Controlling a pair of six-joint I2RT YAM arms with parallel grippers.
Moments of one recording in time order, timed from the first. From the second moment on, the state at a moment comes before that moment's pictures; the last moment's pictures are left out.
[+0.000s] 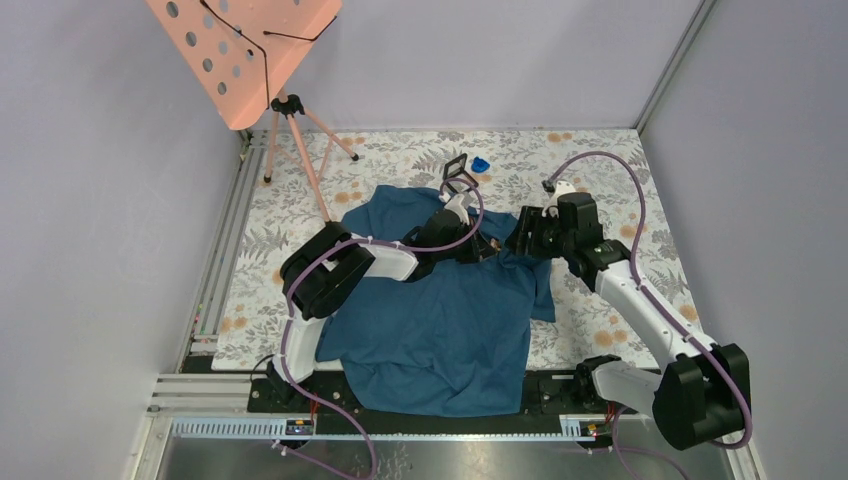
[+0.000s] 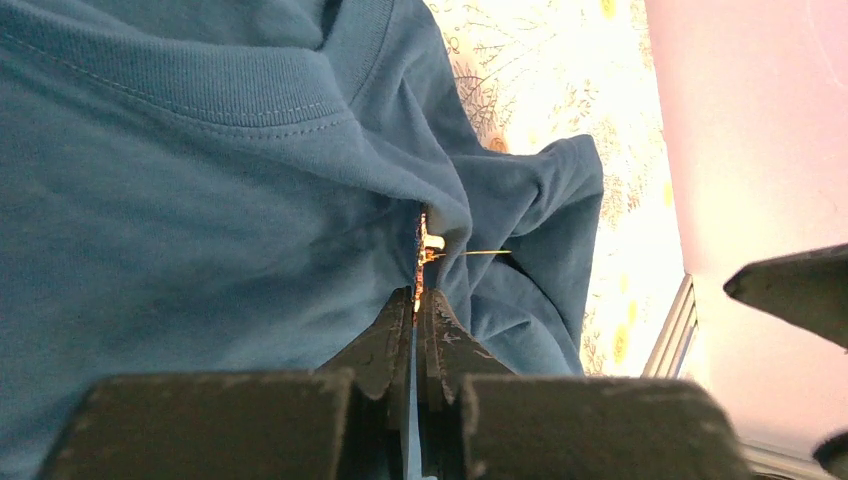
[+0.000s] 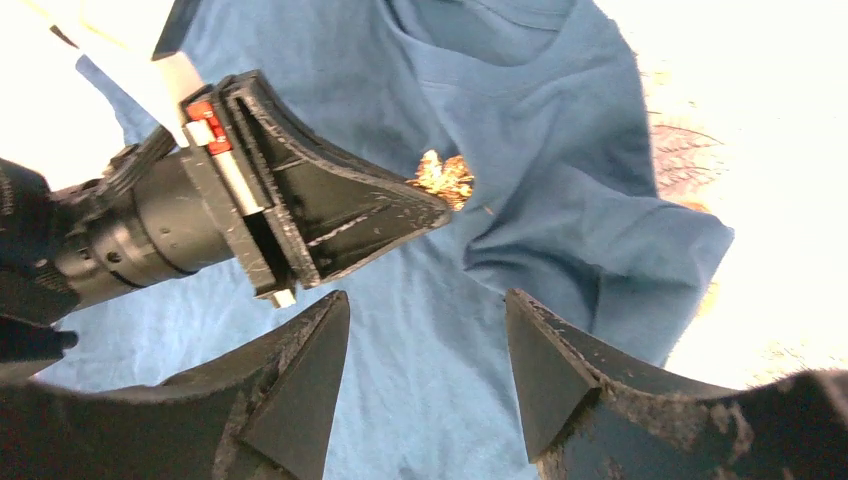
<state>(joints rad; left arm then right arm) -0.81 2.06 1.11 0.52 0.20 -0.86 0.28 1.15 0.77 -0.31 -0.22 0.36</state>
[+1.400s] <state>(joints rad) -0.81 2.06 1.10 0.53 0.30 -0.83 0.24 1.51 0.78 -0.13 -0.21 0.39</state>
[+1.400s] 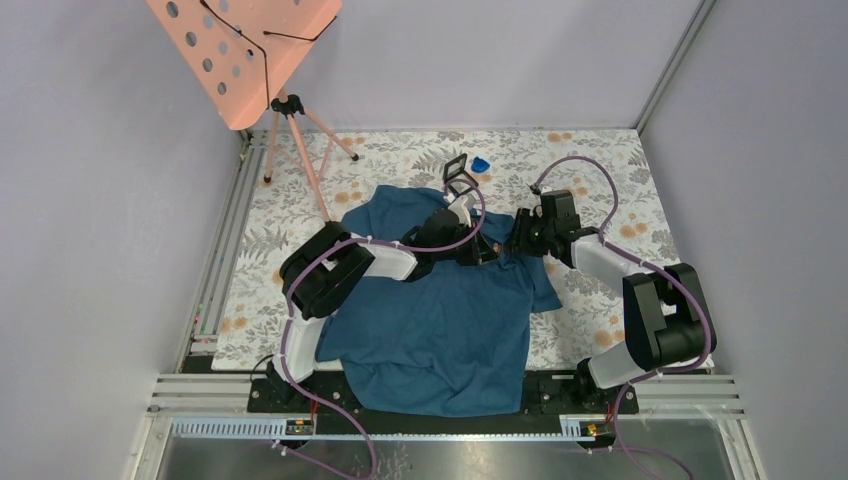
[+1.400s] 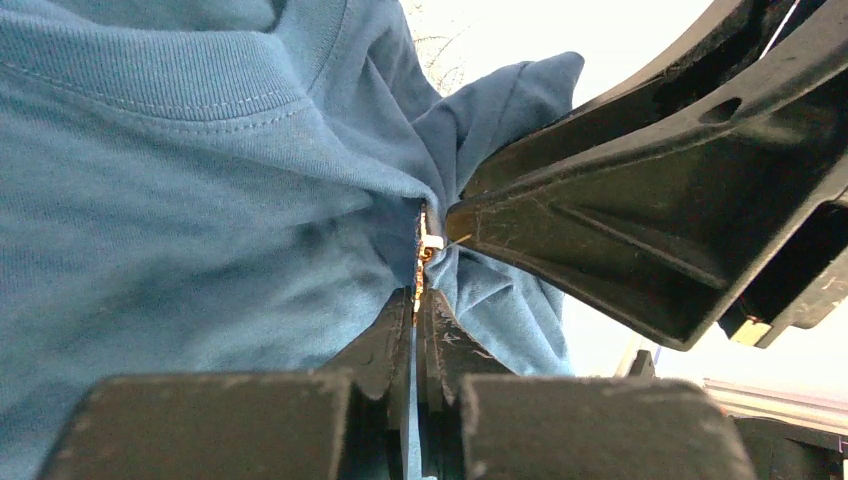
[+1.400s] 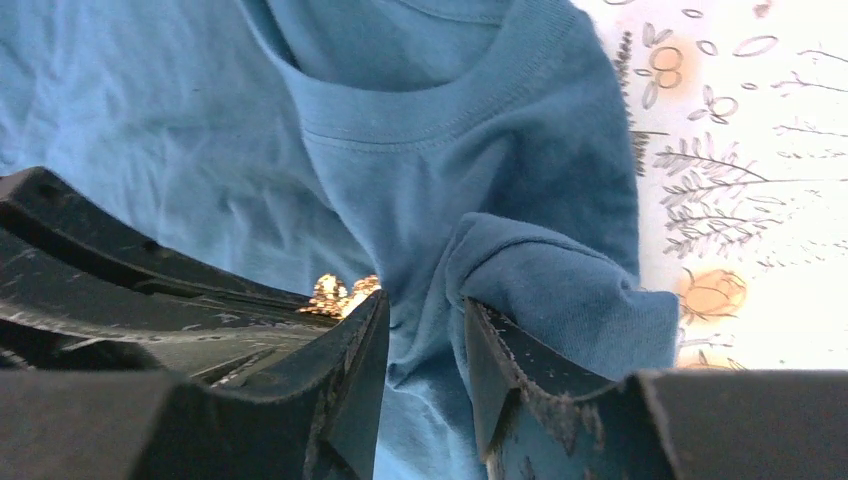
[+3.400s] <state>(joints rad) -0.75 2.11 1.10 0.63 0.57 -0.84 0.09 1.40 0.55 0.18 -0.56 0.52</state>
